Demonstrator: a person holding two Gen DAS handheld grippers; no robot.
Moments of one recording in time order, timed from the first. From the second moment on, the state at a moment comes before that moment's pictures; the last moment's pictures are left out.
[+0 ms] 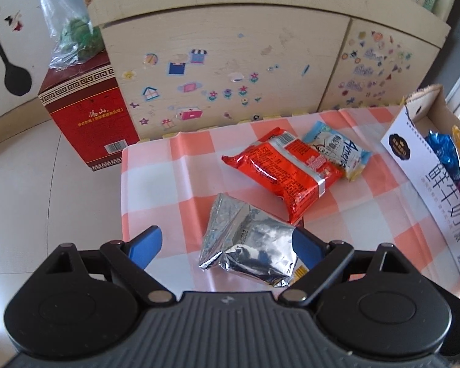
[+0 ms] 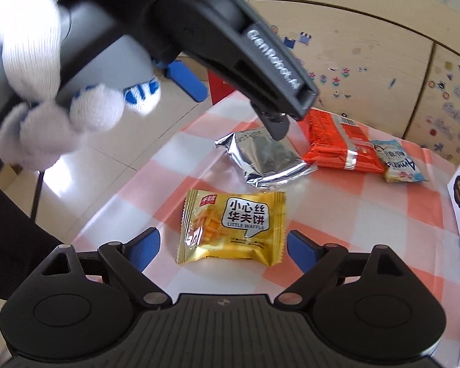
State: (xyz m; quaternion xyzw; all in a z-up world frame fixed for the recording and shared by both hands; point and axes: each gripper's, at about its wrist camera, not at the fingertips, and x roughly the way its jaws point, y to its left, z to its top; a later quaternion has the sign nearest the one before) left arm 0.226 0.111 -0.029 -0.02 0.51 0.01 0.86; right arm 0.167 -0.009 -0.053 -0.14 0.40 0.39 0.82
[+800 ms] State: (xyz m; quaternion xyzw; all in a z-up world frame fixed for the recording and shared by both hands) left arm 0.244 0.077 -0.075 0.05 0.54 -0.02 0.84; right arm 0.163 -0.021 -0.052 -0.15 0.42 0.35 0.82
